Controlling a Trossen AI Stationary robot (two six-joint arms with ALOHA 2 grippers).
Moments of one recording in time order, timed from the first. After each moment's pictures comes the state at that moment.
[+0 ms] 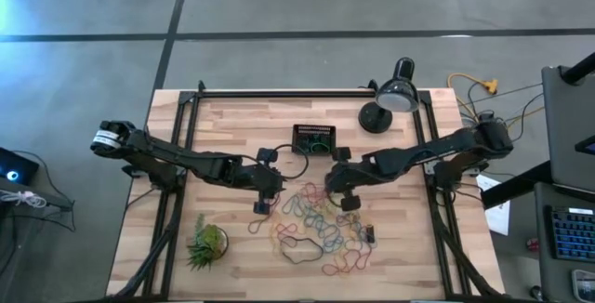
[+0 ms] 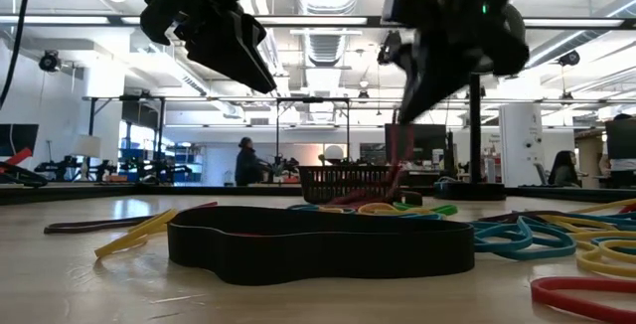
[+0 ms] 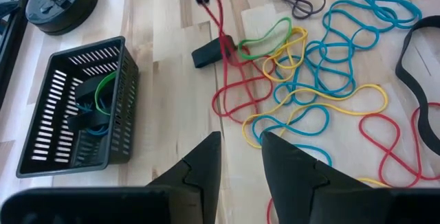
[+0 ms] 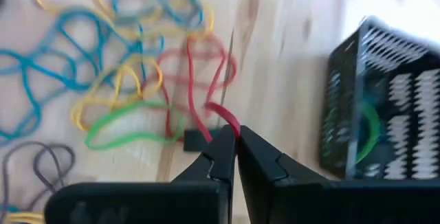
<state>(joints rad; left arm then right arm) -0.19 1.41 0.92 -0.26 -0.24 0.11 0.15 1.55 1.01 -0.48 0.21 -0.13</state>
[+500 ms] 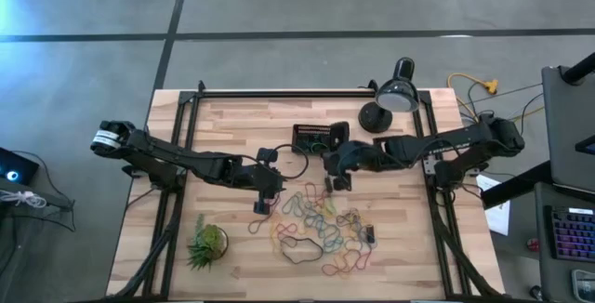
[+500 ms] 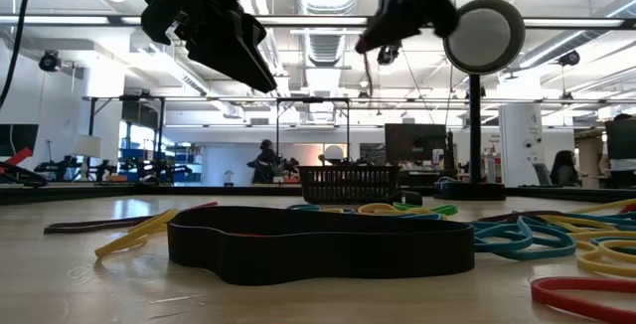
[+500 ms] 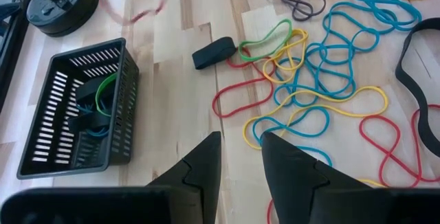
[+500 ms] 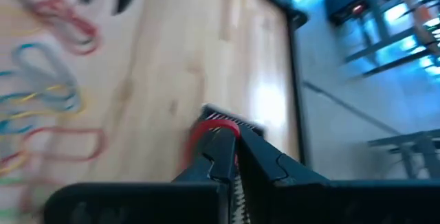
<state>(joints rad) -0.19 1.41 0.92 -0.26 -0.24 0.11 0.09 1.45 1.09 -0.32 0.43 -0.42</state>
